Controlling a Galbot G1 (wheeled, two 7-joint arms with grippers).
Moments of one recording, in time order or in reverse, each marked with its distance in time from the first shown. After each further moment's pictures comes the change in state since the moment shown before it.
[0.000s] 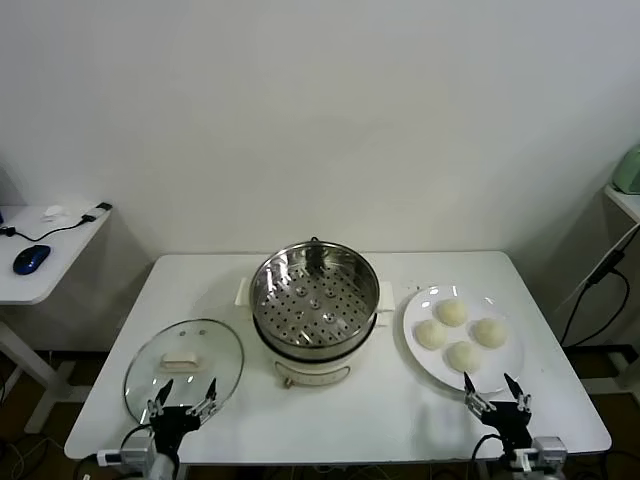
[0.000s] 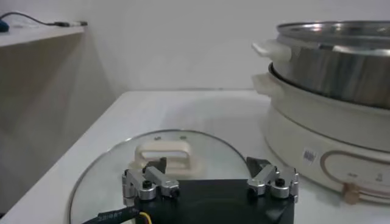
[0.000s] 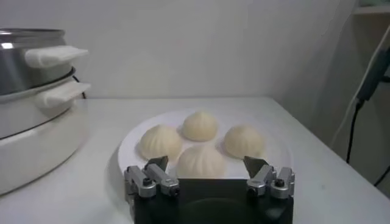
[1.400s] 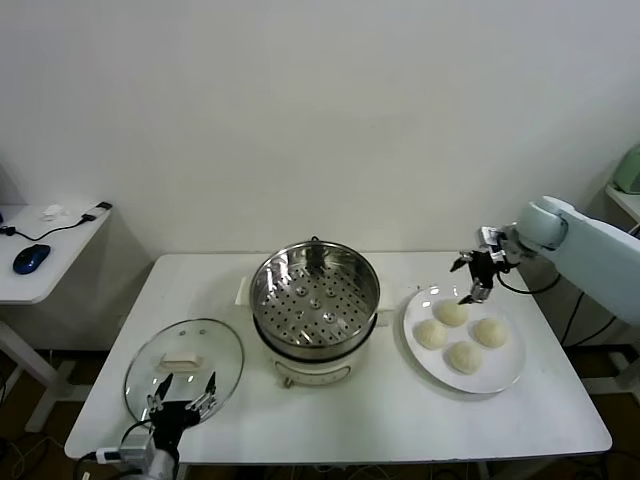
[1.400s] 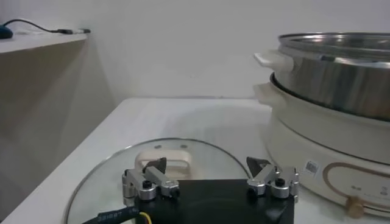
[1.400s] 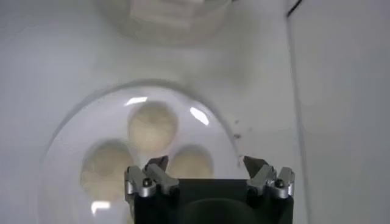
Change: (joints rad) left arm -0.013 0.008 0.000 0.025 -0.022 -0.033 -0.003; right arm 1.703 -0.272 -1.776 -0.961 -0.163 0.135 -1.141
